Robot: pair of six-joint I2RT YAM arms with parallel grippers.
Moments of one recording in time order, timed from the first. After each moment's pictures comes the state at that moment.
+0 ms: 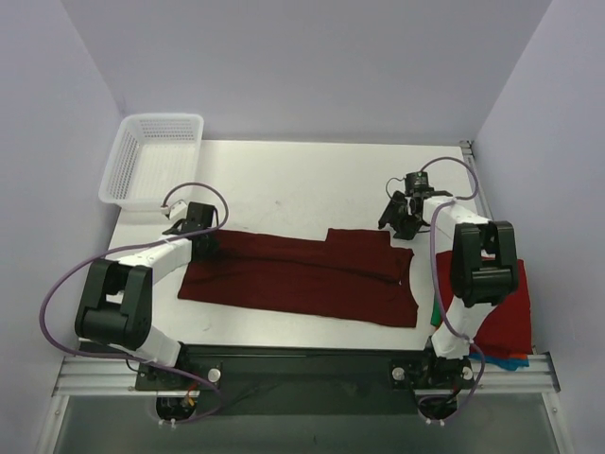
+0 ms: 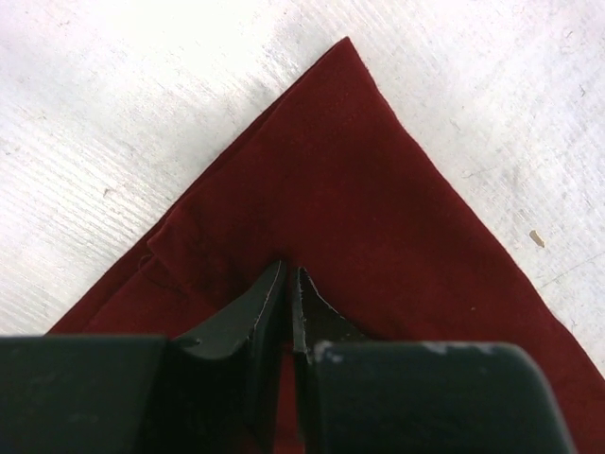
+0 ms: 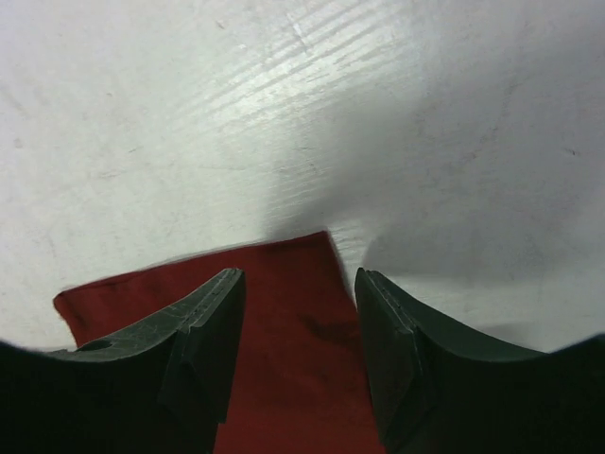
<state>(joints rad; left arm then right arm) -0.21 1.53 0.78 -0.26 -0.37 -0.85 0.08 1.81 1.13 -0.41 -0.05 0.56</state>
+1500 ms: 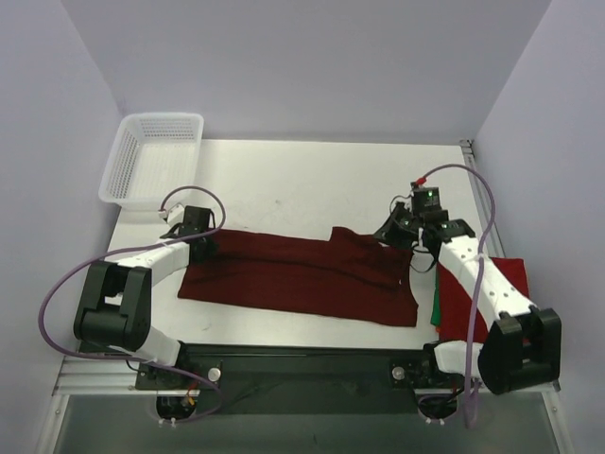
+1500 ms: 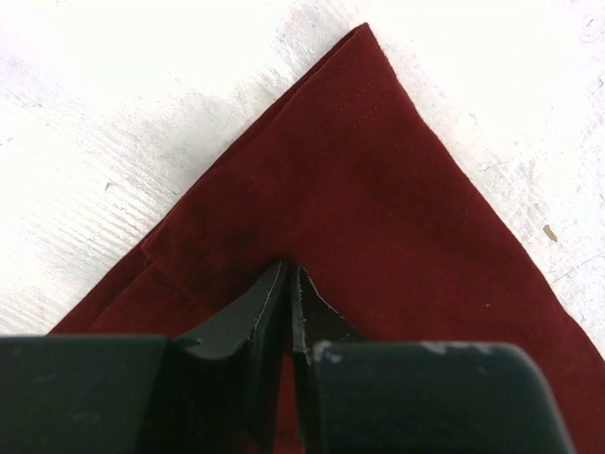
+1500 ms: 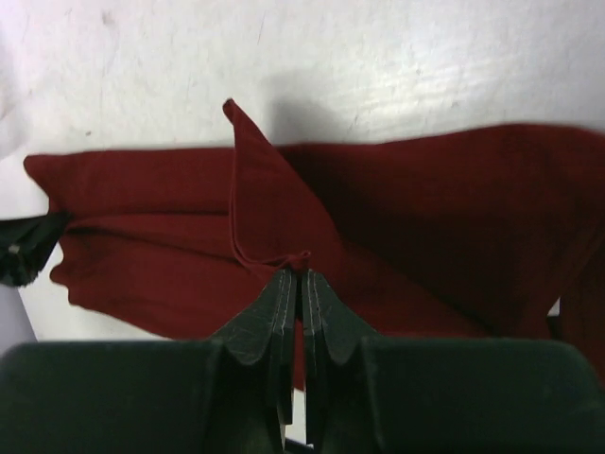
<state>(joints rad) -0.19 1.51 0.73 -0.21 -0.33 -0.85 0.19 1.28 0.90 -0.47 -0.20 0.64</state>
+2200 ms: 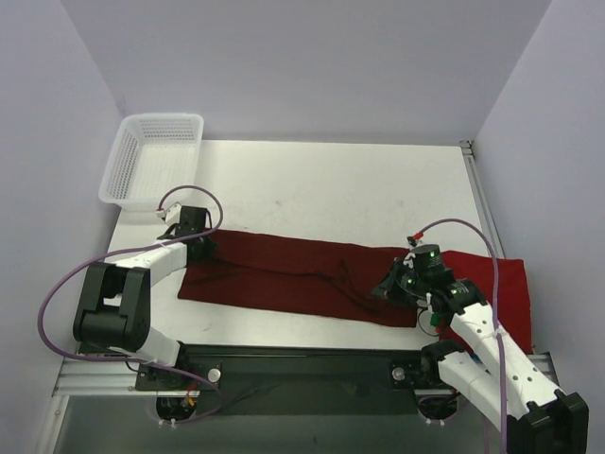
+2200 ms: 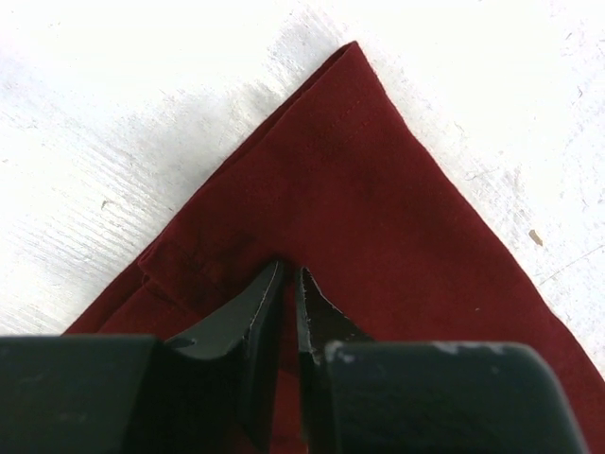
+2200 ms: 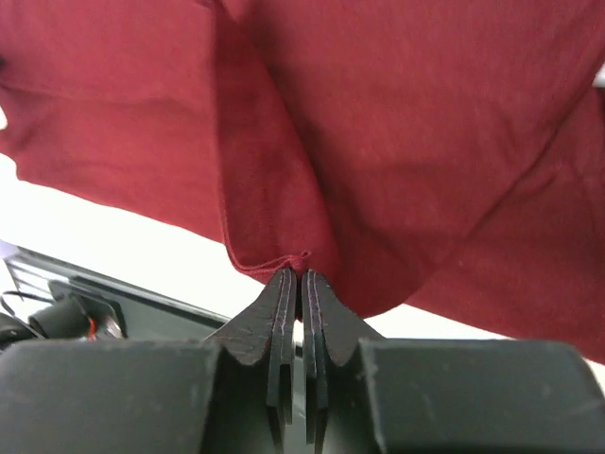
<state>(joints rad) -0.16 1.51 0.73 -0.17 -0.29 -0.83 0.33 0.78 0.50 -0.60 -0.25 0.70</state>
